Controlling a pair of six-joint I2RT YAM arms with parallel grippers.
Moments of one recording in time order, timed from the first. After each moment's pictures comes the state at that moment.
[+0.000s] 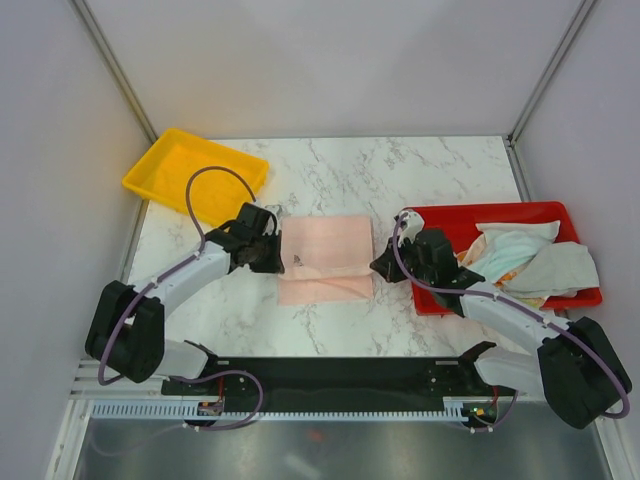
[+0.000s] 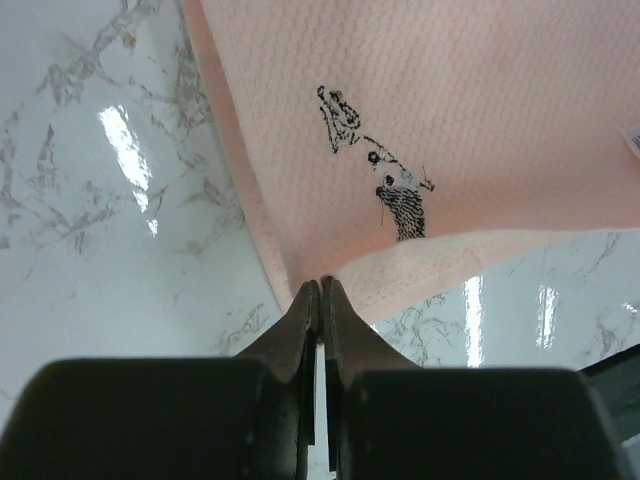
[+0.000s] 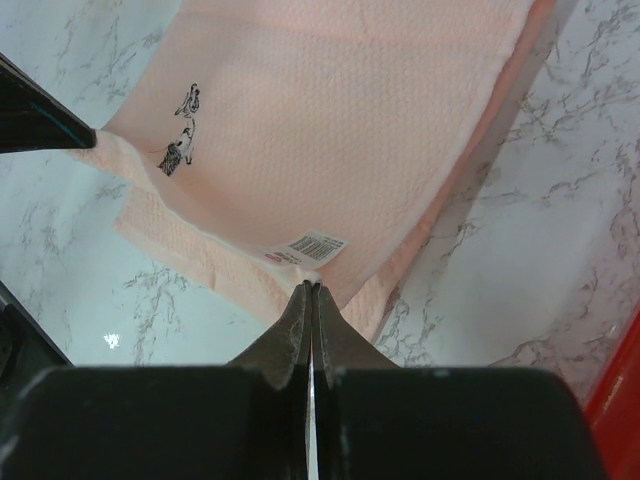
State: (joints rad) left arm -0.45 1.38 0.85 -0.47 0.13 -0.35; right arm 0.51 1.14 0.49 0.14 -0.23 0.40
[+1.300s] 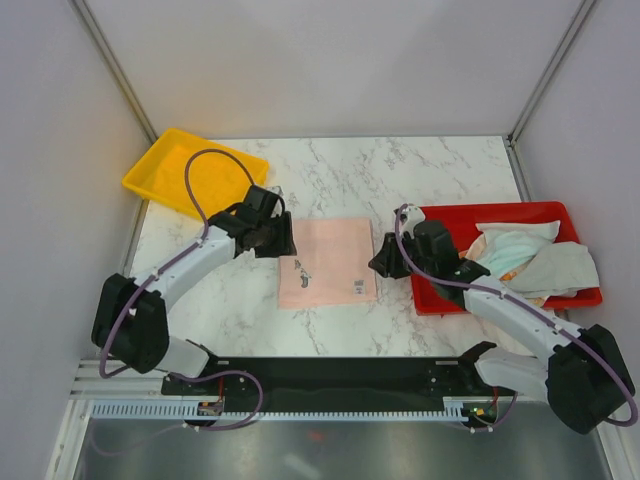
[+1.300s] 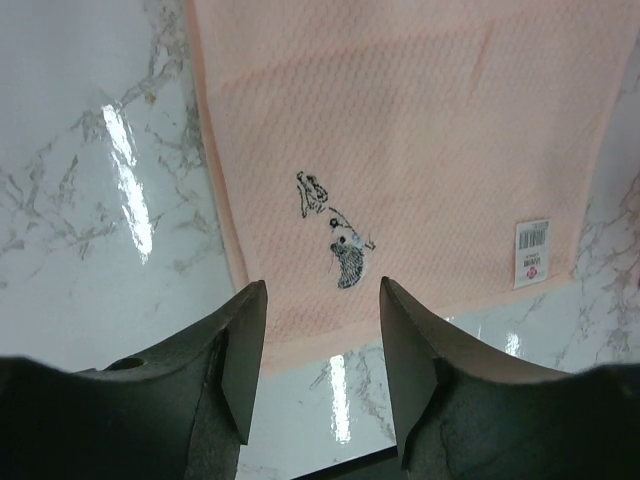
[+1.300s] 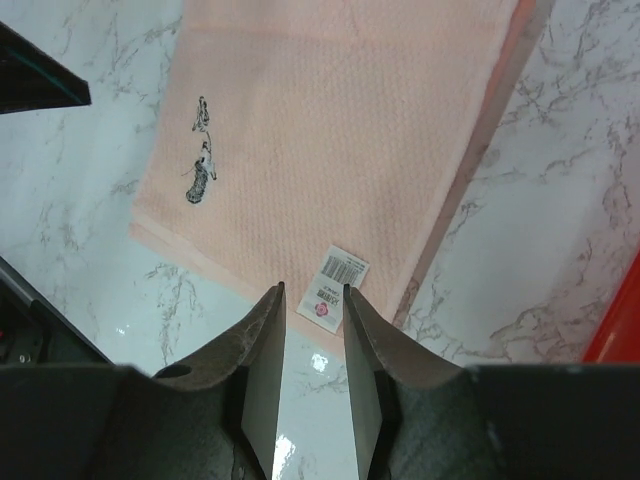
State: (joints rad) left arm -0.49 1.41 1.00 -0.58 0.04 -0.51; right arm 0.53 1.10 0.58 -0.08 -0.21 0.43
